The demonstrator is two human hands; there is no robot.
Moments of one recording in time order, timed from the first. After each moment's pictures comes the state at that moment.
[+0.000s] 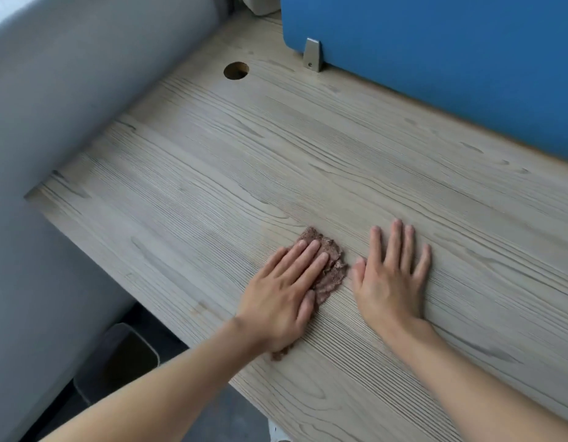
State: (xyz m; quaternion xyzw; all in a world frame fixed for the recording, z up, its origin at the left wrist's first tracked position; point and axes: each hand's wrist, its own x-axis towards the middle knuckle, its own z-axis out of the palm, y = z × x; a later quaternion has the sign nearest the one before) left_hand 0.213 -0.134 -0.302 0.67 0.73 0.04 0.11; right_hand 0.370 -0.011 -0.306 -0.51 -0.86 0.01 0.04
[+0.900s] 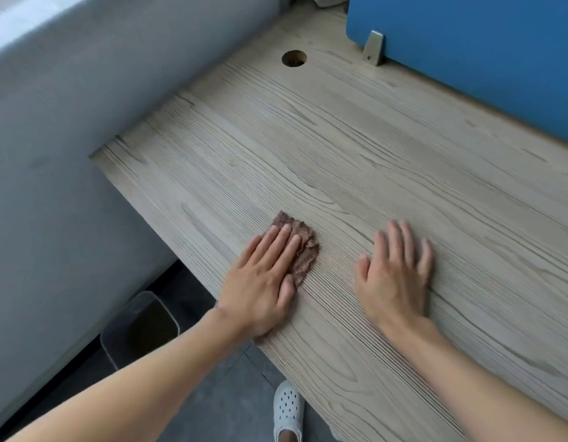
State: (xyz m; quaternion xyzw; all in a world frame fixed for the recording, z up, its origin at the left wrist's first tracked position) left_hand 0.170 -0.201 -0.297 0.57 0.82 0.03 0.08; right_hand 0.338 -0.044 -0.304 -0.44 -0.89 0.04 0.07
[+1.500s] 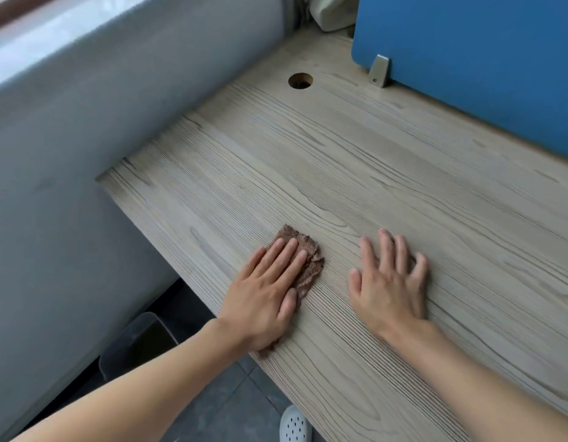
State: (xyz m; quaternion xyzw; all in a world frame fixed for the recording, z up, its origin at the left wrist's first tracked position) left_hand 0.140 -0.199 -0.296 0.60 0.79 0.02 0.10; right_hand 0.303 -0.036 -0.308 -0.42 -0.91 0.02 0.03
